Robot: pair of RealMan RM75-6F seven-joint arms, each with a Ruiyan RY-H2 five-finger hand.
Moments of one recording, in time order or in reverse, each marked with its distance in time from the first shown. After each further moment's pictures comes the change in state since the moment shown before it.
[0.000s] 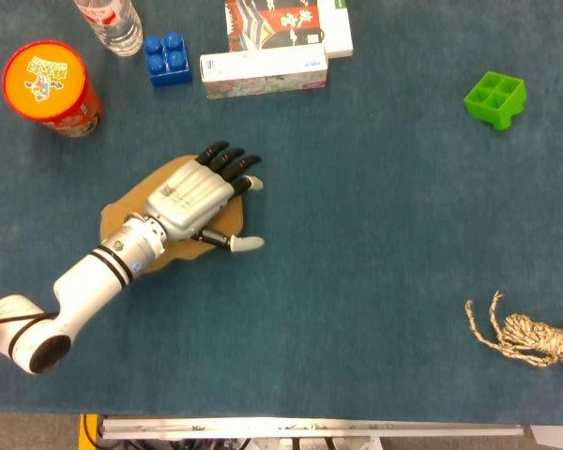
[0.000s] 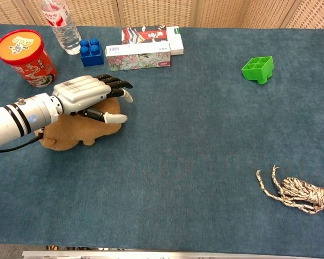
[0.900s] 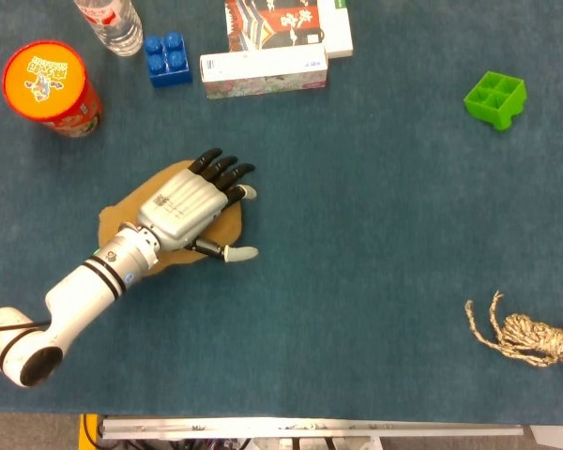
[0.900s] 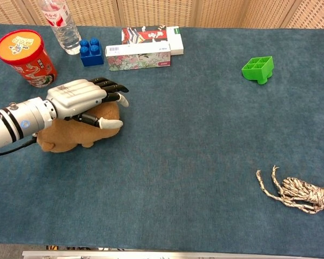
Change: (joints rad) left arm 0.019 0.034 0.023 -0.070 -0.004 0.021 0.049; right arm -0.007 -0.002 -0.003 0.004 -0.006 0.003 0.011
